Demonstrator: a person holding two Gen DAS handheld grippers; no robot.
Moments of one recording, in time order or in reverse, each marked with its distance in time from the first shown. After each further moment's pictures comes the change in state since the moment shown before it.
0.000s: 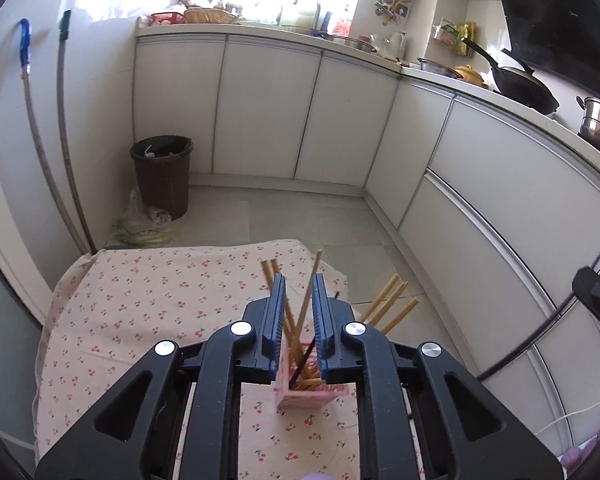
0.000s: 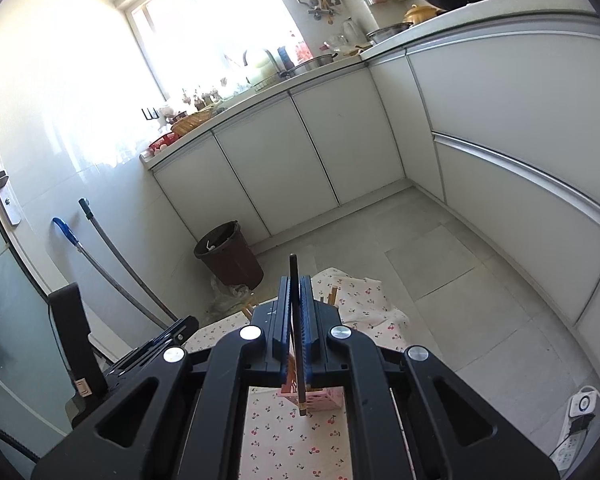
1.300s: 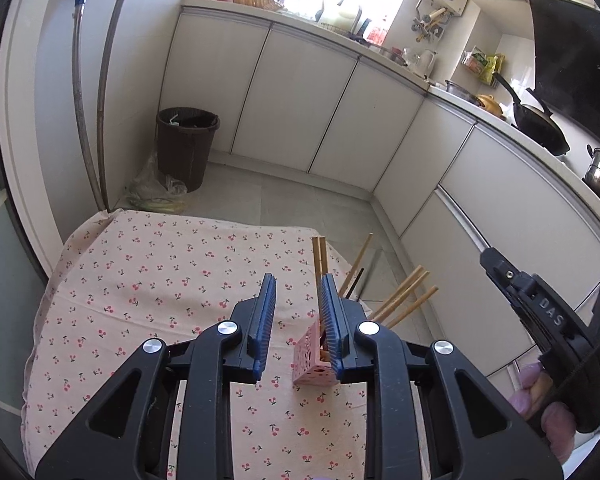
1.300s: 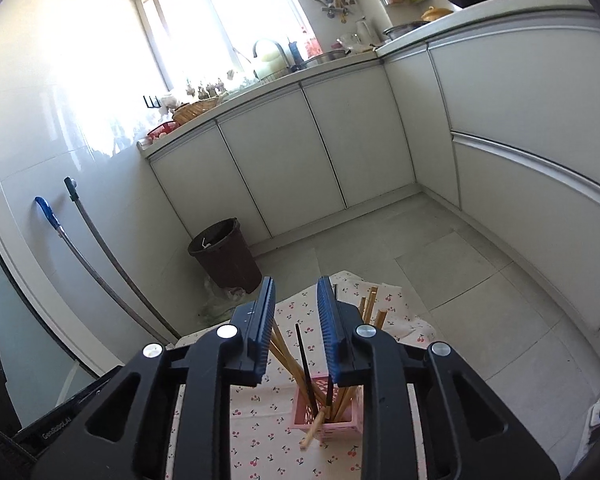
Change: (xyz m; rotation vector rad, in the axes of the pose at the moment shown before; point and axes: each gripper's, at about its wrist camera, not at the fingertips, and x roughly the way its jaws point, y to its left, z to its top) left arm -0.029 0.060 -0.013 -0.157 0.010 -0.029; right arm 0.084 0.037 -0.030 -0.055 -0.033 -0.017
